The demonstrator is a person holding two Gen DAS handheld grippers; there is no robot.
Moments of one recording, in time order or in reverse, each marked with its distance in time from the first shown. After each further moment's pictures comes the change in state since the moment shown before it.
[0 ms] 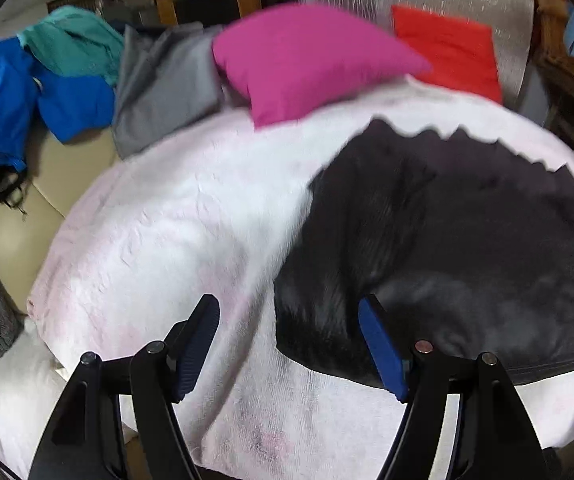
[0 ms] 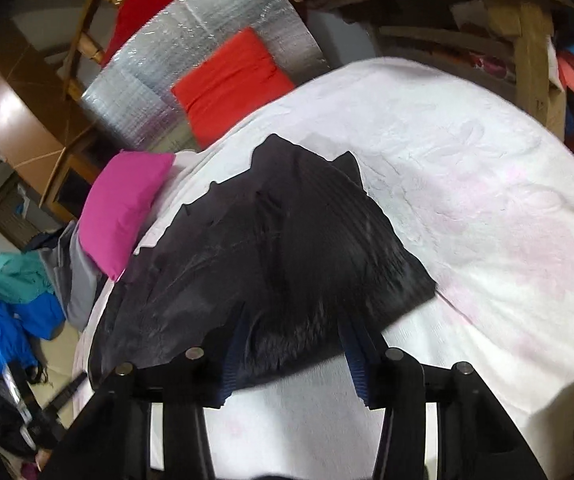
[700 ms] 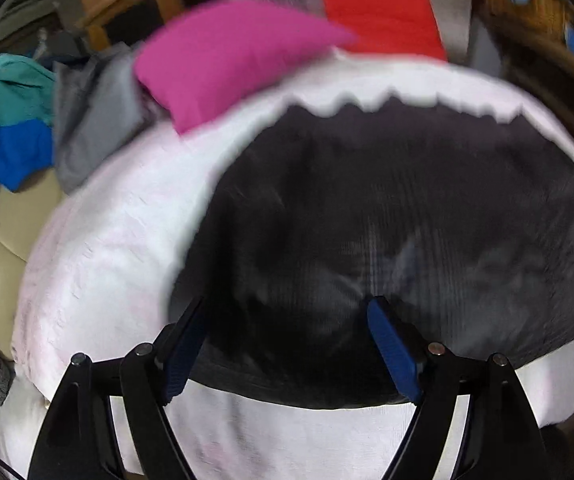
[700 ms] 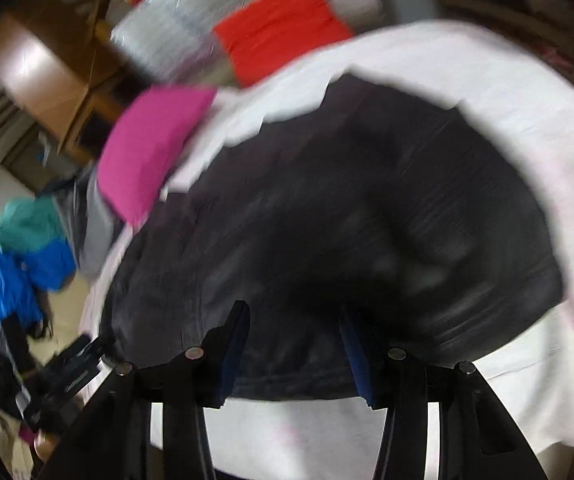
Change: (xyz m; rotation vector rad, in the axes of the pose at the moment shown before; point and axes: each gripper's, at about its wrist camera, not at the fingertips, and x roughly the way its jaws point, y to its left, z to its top) left arm 0.008 -0.075 -0.009 0.198 0.037 -0.075; right arm 0.066 0.081 -0.032 -0.166 0.217 0.087
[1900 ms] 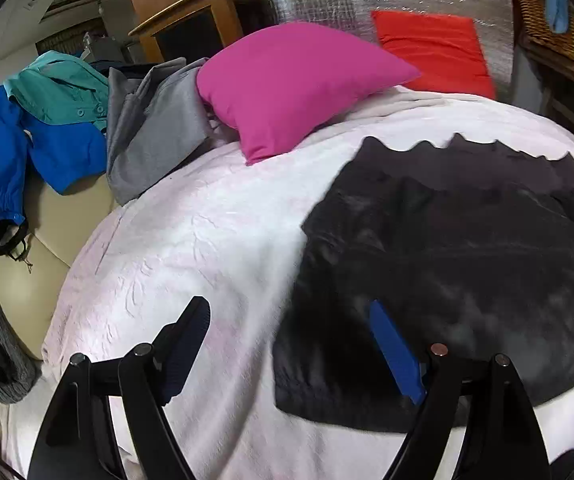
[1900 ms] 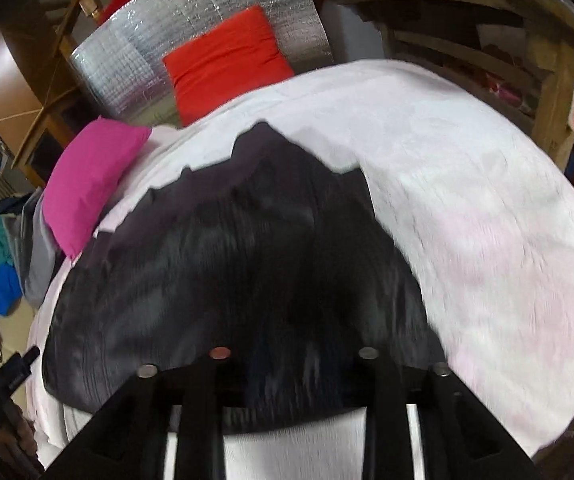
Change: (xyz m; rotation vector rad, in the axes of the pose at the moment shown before) left arm -0.018 0.054 0.006 -0.088 -0.139 0.135; right arm -0.044 -0.053 0.027 0.022 -0.164 -0.208
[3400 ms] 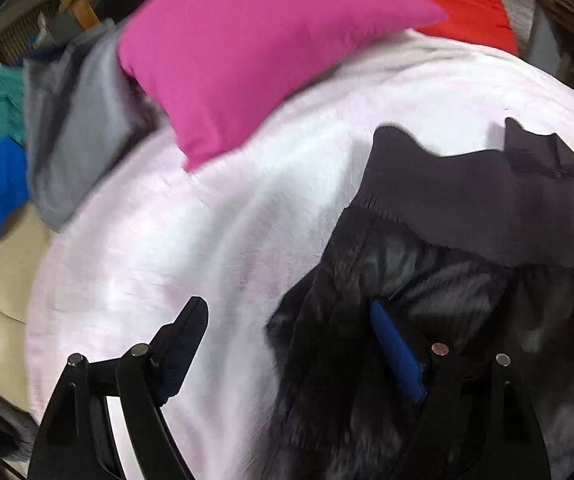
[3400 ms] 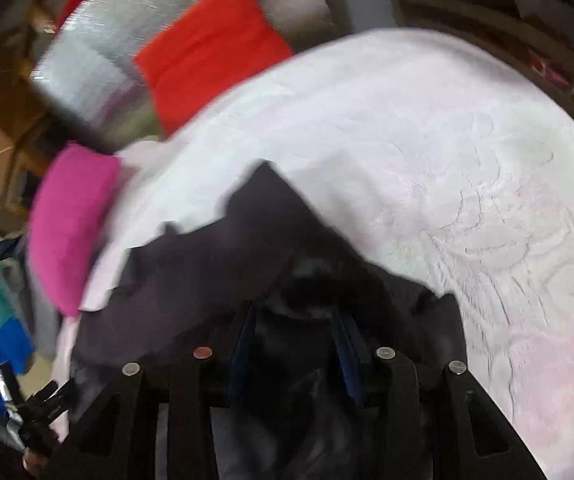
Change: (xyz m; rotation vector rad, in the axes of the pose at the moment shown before) left arm 0.156 -0.019 0.102 0.049 0.261 -0.047; right arm 0.141 0.000 0.146 0.137 0.137 0.048
